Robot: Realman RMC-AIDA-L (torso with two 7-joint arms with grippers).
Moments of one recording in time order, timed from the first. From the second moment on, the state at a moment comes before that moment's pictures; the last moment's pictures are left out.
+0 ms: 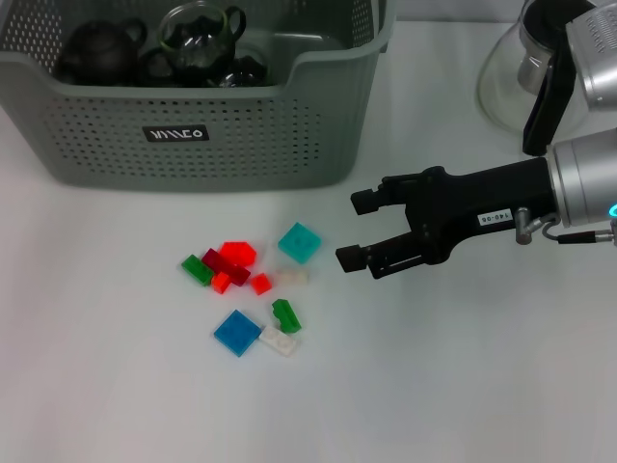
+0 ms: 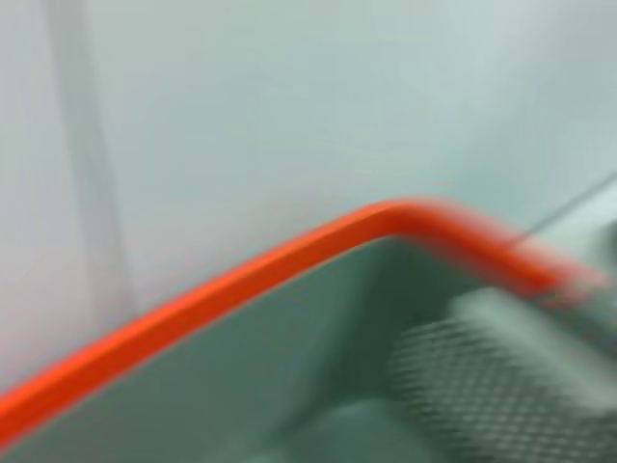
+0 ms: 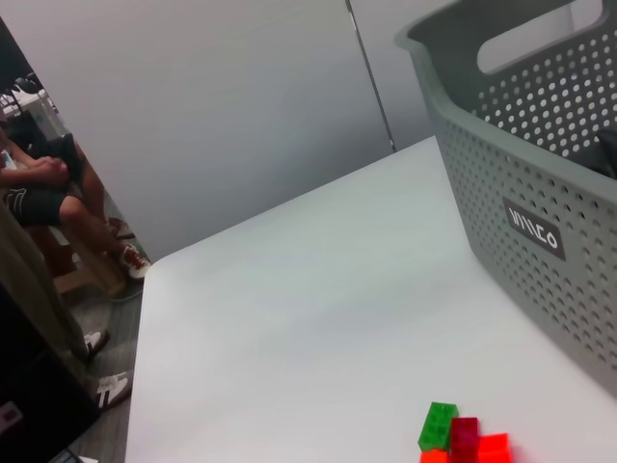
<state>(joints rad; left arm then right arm) -0.76 -2.04 0.75 1.46 2.53 1.59 -2.33 0.66 2.09 -1.14 -0.75 -1.93 -1.53 1.71</state>
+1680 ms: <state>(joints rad) -0.33 -2.10 0.59 0.93 1.99 1.95 -1.33 0.76 2.11 -1.38 -0.57 -1.88 -1.20 1.57</state>
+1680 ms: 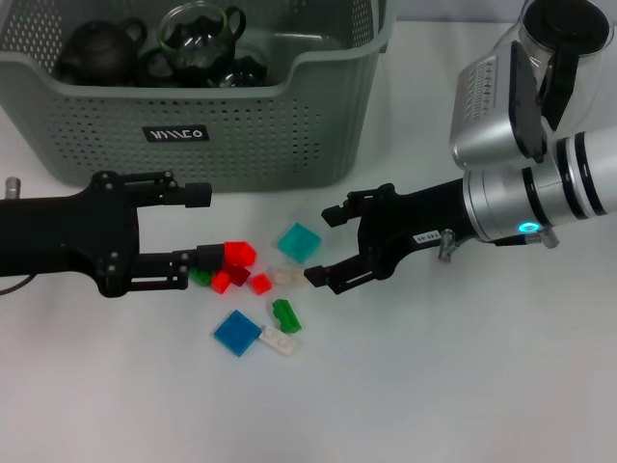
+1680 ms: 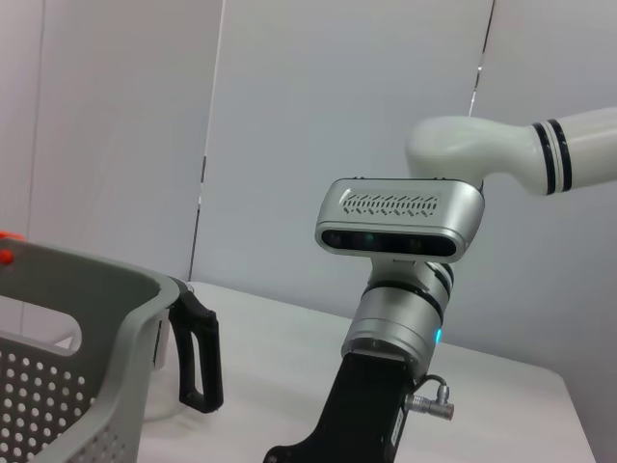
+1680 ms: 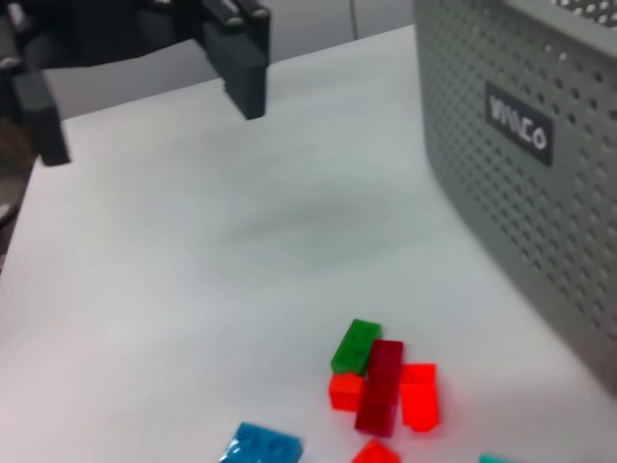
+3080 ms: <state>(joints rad) -0.33 -2.10 0.59 0.92 1.99 1.94 -1.33 0.77 2.11 -1.64 -0.54 -1.67 -0.94 1.52</state>
